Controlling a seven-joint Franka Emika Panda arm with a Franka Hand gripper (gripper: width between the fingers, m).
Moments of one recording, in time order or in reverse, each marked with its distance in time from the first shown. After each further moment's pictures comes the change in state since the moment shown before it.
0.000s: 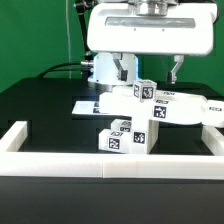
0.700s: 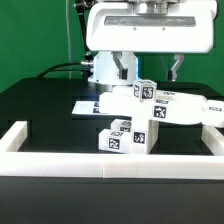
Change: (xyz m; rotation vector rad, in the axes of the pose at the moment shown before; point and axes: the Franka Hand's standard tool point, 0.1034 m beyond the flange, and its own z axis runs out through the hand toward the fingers) arm -0.002 0.000 -0.005 0.026 -0.142 -0.059
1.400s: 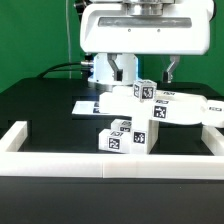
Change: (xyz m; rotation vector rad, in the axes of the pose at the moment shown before) arm 0.007 0.008 0.003 -0.002 -0.050 0.013
